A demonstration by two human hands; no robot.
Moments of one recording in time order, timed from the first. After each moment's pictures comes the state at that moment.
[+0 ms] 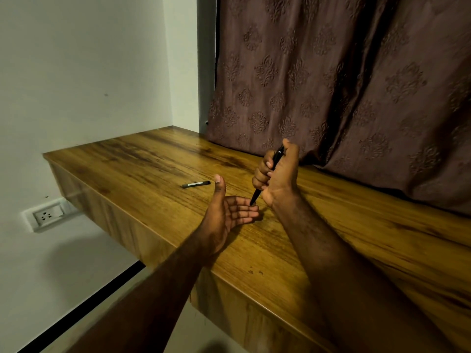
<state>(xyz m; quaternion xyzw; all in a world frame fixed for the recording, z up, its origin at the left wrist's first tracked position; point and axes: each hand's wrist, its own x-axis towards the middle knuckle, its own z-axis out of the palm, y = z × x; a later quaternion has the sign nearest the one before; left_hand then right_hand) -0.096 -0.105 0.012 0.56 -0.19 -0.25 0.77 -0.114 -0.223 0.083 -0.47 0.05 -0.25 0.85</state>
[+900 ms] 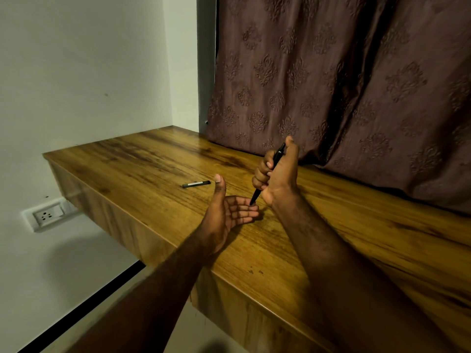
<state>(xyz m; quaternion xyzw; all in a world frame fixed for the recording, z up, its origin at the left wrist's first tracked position) -0.095 -0.106 0.011 0.55 -0.19 -0.25 0.77 -0.113 -0.223 0.083 -0.46 0.06 -0.25 0.85</state>
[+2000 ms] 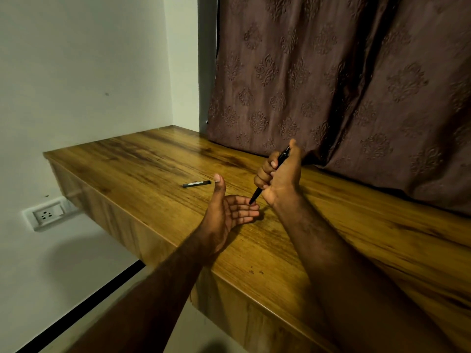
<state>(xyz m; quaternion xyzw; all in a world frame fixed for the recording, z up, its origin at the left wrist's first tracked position) -0.097 -0.104 0.012 0.54 -0.19 -0.25 0.78 -0.111 -0.226 0.083 -0.42 0.08 -0.26 0.87</state>
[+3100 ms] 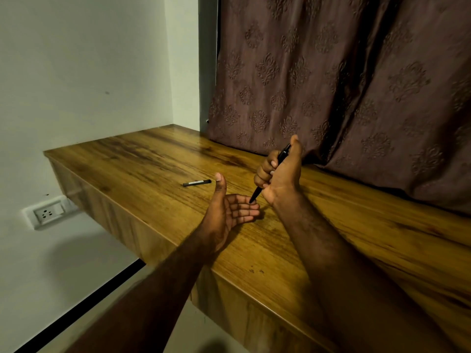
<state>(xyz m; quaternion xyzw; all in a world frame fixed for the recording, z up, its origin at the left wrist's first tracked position) -0.097 -0.105 0.012 0.55 -0.20 -0.25 0.77 -0.111 -0.223 0.084 -0.43 0.08 -0.26 0.86</state>
